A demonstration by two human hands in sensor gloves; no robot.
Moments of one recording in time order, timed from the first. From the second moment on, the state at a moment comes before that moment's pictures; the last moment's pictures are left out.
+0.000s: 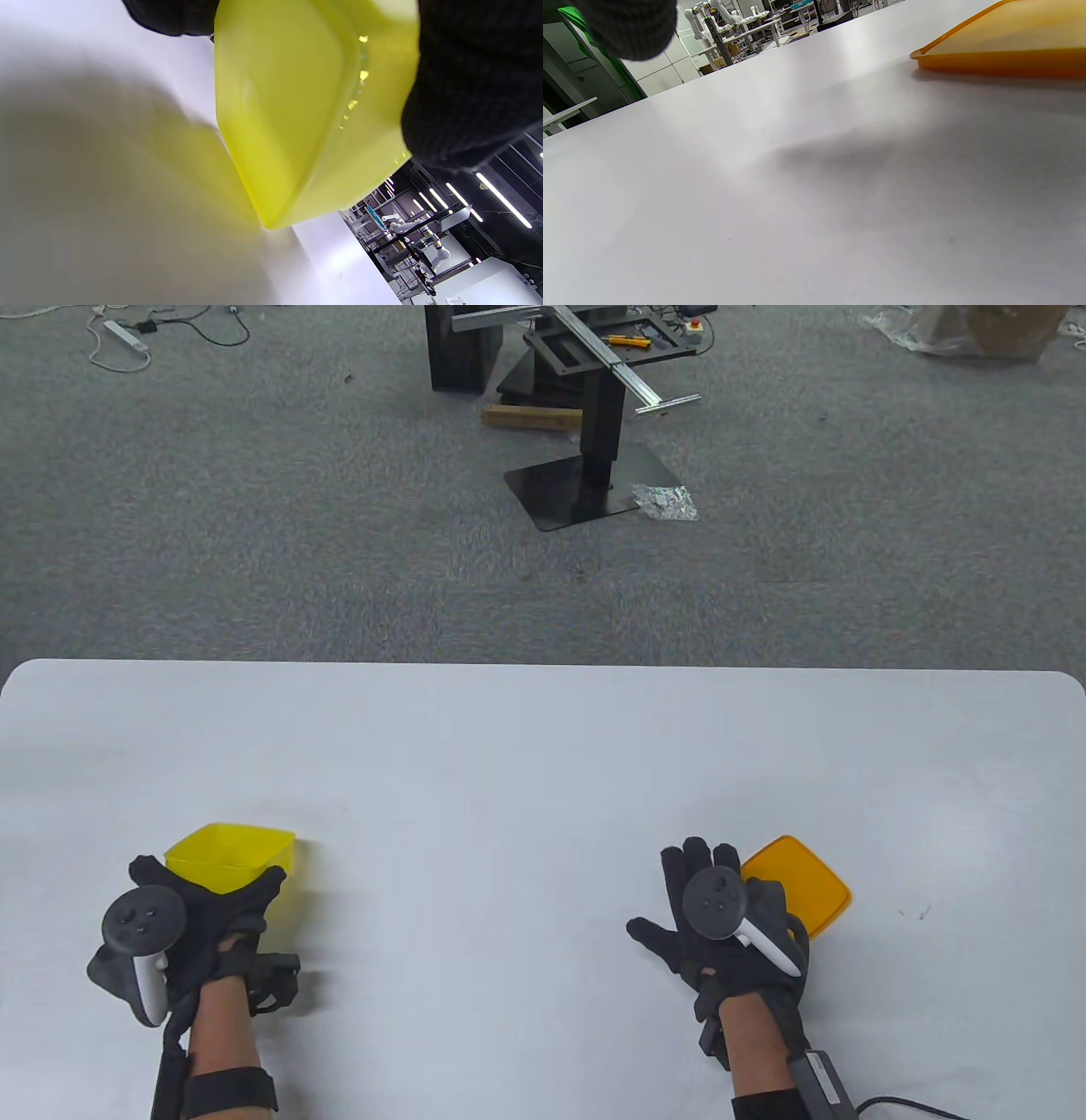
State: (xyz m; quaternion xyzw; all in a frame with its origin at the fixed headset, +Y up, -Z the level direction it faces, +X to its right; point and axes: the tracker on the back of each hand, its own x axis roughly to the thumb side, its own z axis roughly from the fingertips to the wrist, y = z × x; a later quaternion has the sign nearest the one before) left_hand -0.388 -0.775 -0.293 0.09 0.29 0.41 0.86; right_hand 0.180 -0.753 -0.320 0.04 0.15 0.97 0.16
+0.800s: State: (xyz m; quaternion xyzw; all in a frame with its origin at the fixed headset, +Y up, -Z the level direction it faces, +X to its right) left_hand -0.326 -0.696 -0.286 0.13 0.08 0.33 0.93; right_hand 0.180 -0.751 -0.320 0.04 0.14 0.98 0.16
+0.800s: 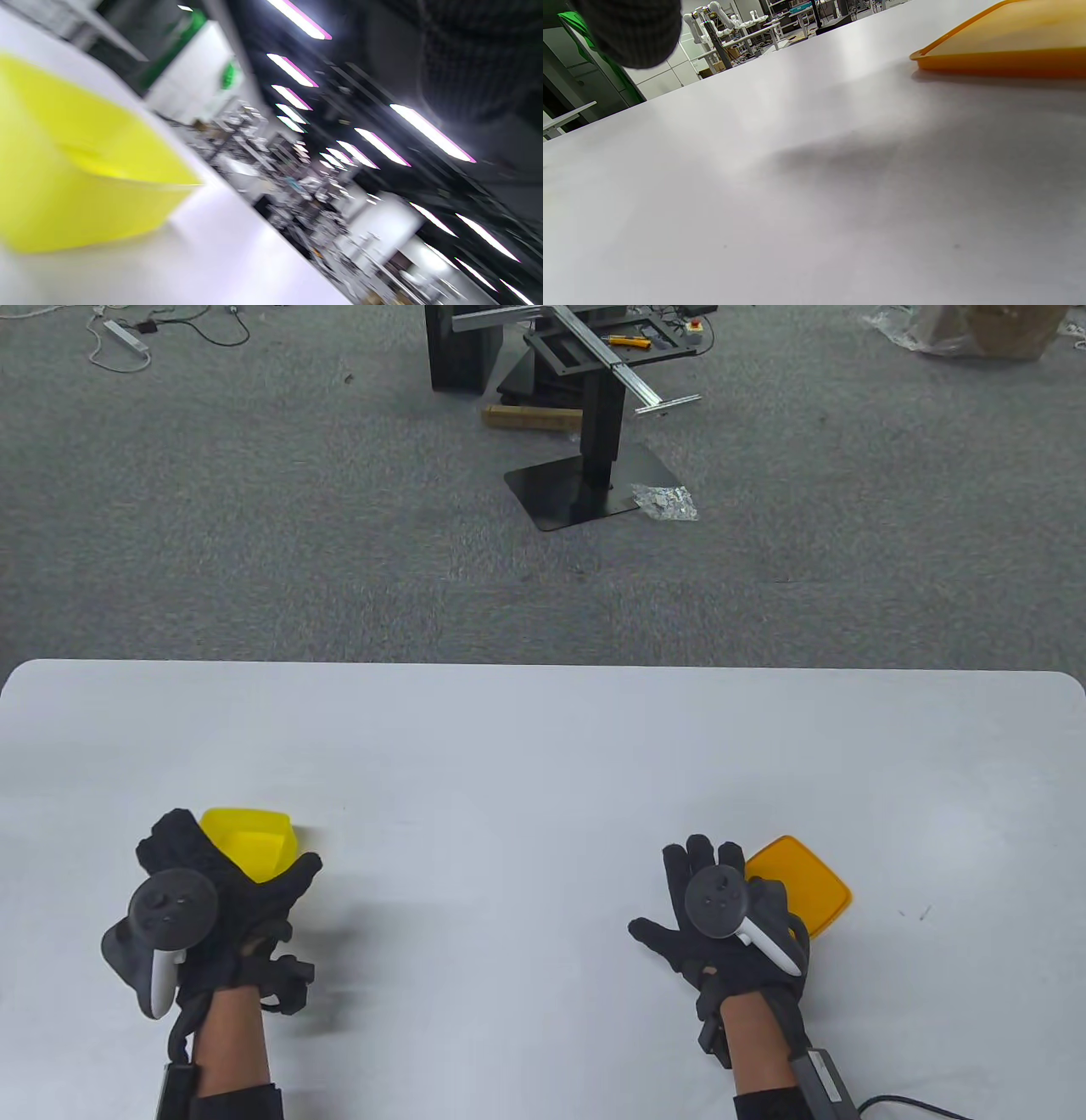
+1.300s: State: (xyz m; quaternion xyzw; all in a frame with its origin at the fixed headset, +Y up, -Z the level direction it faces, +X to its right) left_hand -0.218 -0.761 -0.328 -0.13 -0.08 0.13 0.98; right_hand 0.171 -0.769 -0.326 0.04 0.16 0.98 0.13
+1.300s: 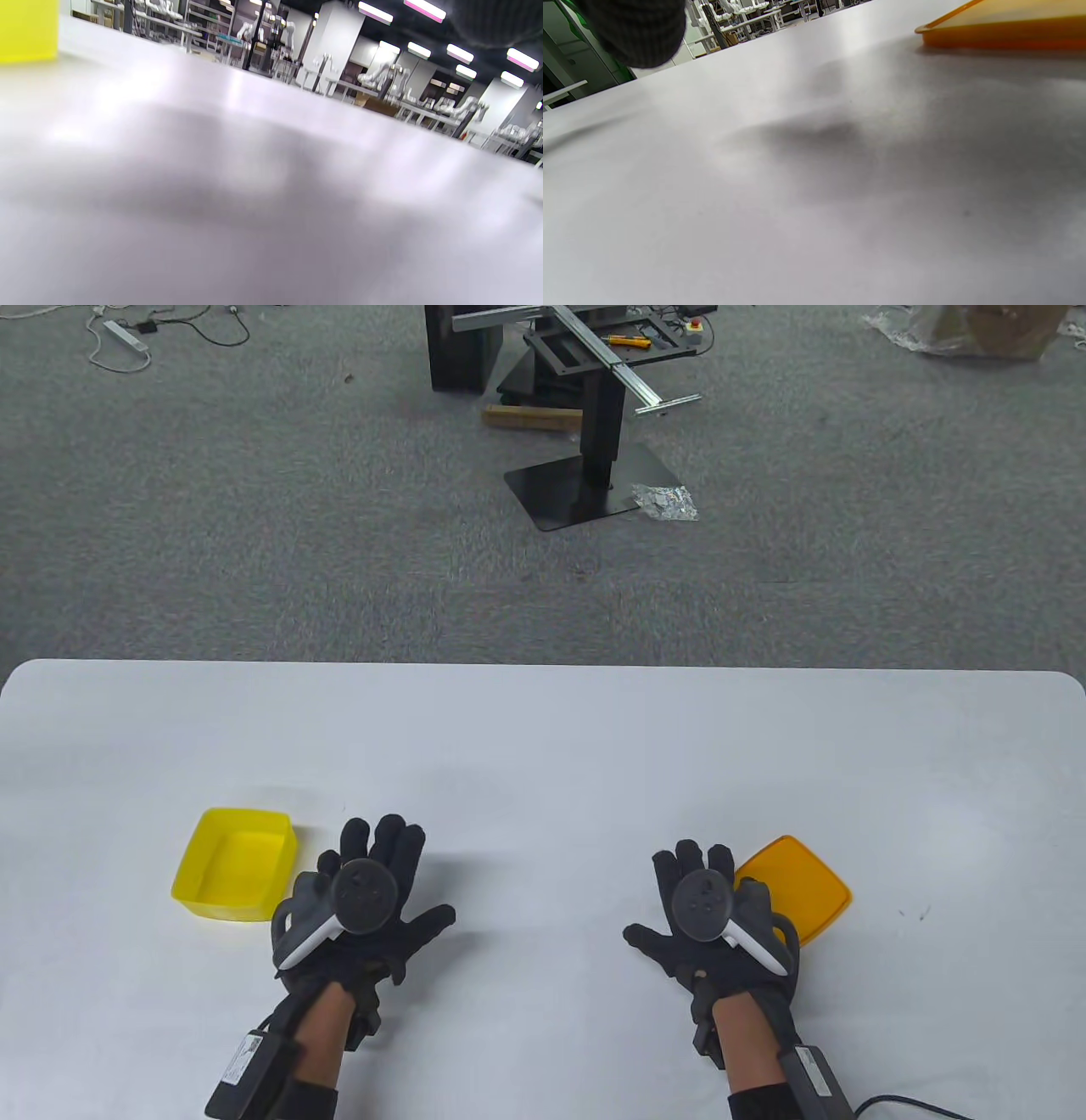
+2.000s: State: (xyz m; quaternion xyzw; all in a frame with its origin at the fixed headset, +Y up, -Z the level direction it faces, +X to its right) left_hand -0.213 -0.766 -0.328 -0.14 -0.10 0.13 0.98; right_hand 0.167 -0.775 -0.330 0.05 0.17 0.98 0.13
